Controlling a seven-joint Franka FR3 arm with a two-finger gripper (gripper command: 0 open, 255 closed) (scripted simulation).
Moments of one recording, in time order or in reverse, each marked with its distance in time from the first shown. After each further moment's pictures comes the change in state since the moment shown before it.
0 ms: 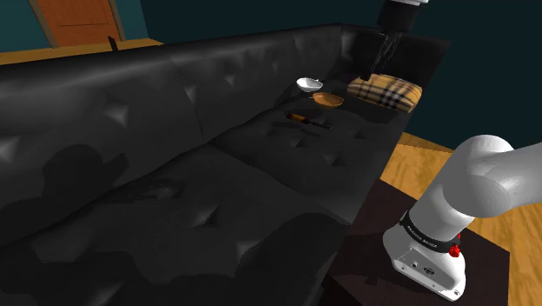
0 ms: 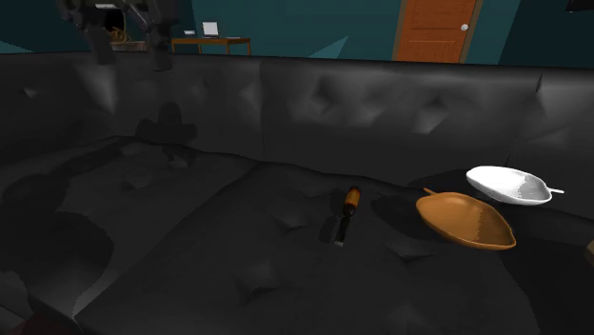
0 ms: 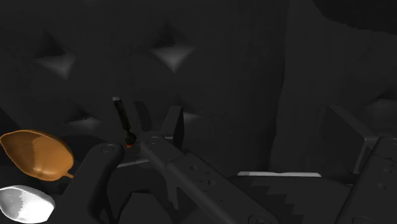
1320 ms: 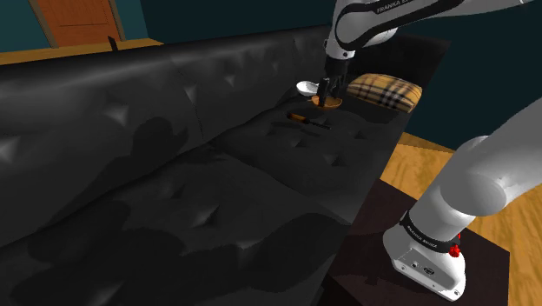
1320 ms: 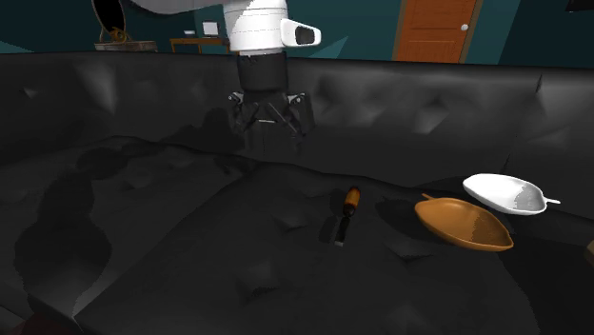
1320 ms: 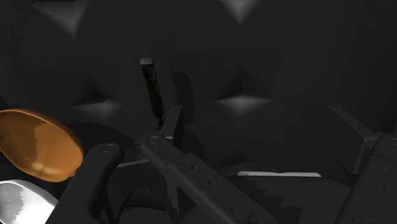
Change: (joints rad) arm -0.050 0.549 -0.098 0.026 -0.119 0.491 -0.087
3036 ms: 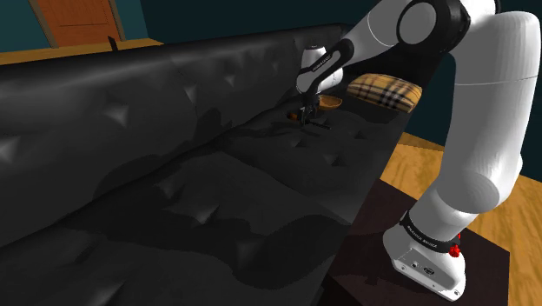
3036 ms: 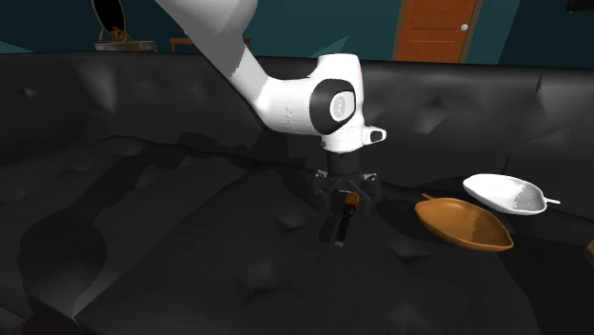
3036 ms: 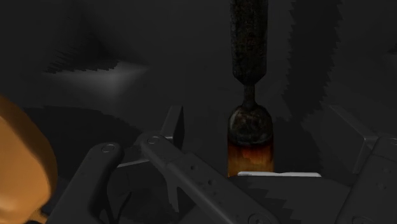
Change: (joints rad) arm -0.080 0.720 -0.055 0.386 0.004 0.318 -0.080
